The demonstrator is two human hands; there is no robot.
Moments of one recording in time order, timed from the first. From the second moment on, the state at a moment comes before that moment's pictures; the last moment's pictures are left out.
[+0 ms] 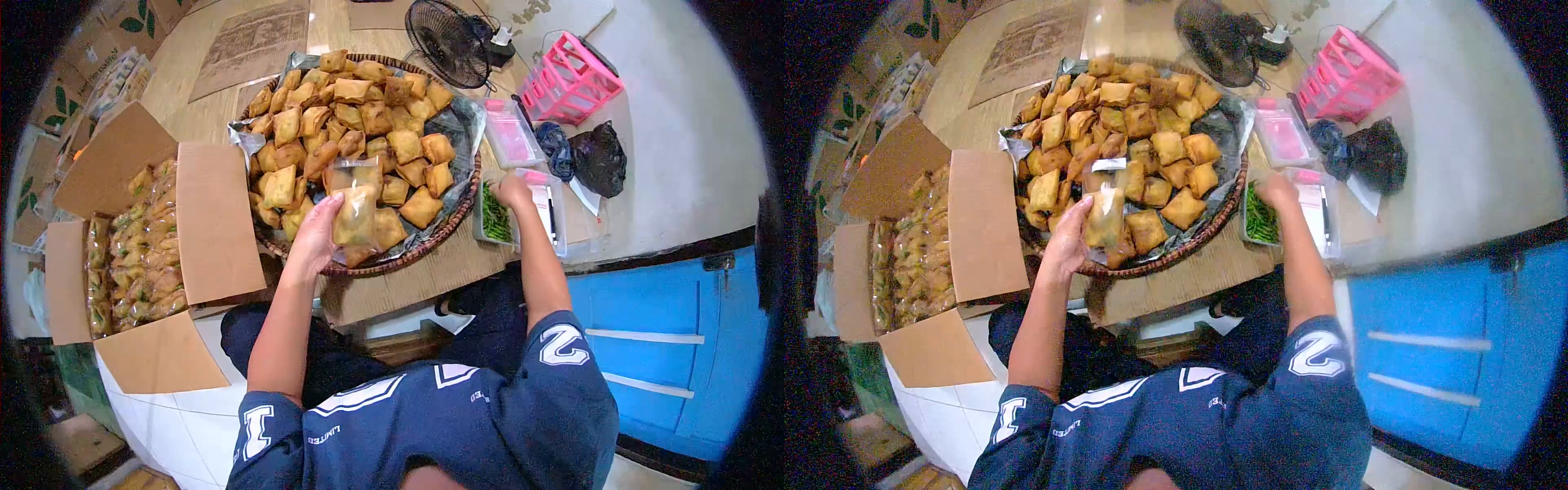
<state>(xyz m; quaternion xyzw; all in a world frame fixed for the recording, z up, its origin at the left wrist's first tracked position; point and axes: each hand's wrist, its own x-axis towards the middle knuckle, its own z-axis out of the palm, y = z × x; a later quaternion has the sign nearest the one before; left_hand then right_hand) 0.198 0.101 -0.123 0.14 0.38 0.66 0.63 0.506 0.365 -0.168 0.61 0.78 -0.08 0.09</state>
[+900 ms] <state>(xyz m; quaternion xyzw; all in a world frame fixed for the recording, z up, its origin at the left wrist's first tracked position) 0.213 0.088 -0.108 0.37 0.32 0.43 0.76 0.375 0.269 -0.070 0.08 0.74 -0.66 -0.05</state>
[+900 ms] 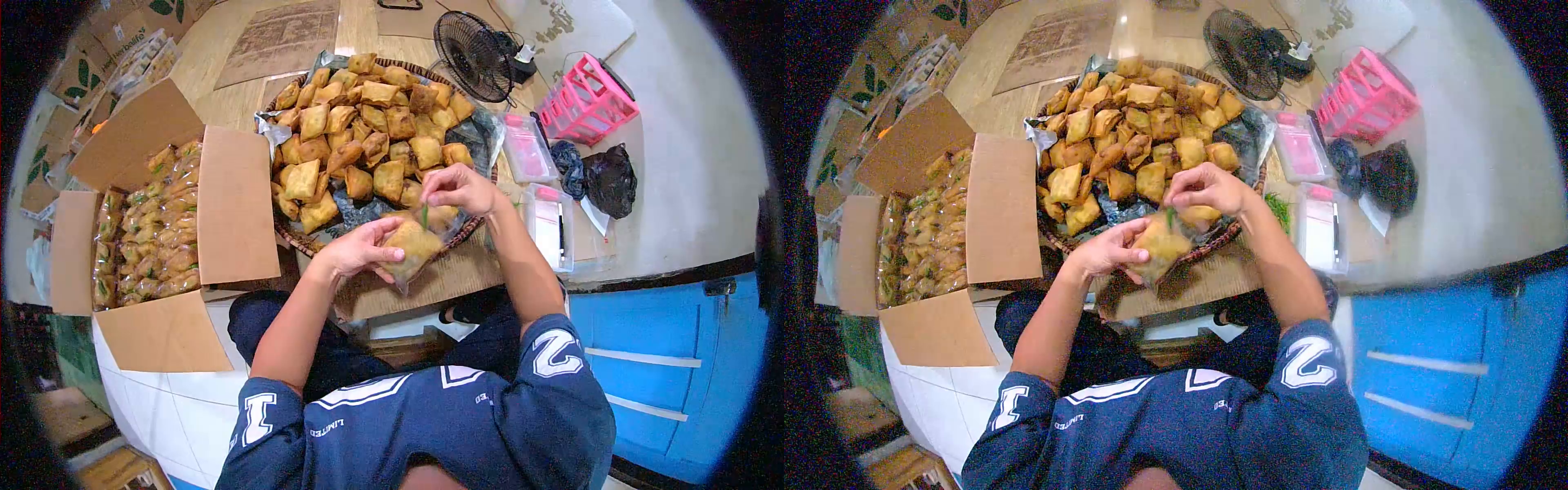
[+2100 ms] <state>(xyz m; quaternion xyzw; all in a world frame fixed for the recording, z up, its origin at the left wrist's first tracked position) 0.216 0.104 -0.134 0.28 0.45 0.65 0.55 0.386 0.219 -0.120 0.18 0.70 -0.68 -0.14</state>
